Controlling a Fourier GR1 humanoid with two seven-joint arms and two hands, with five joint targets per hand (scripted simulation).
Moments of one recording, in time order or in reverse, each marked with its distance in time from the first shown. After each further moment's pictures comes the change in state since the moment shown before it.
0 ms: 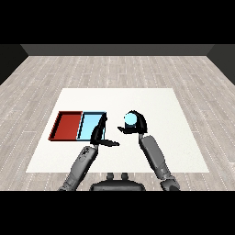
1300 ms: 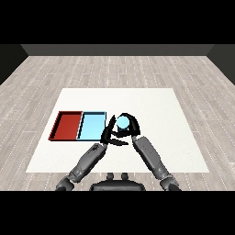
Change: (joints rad) left arm -0.165 0.000 -0.194 0.259 0.214 0.156 -0.072; right arm -0.028 0.005 0.154 0.013 -0.093 -0.059 -0.037
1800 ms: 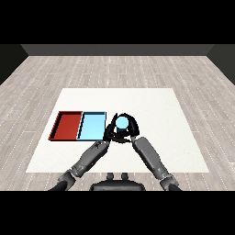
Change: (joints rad) left arm -0.107 0.000 -0.054 0.106 0.089 0.049 -0.017; right arm -0.004 -0.001 0.023 0.001 -0.025 -0.010 -0.007
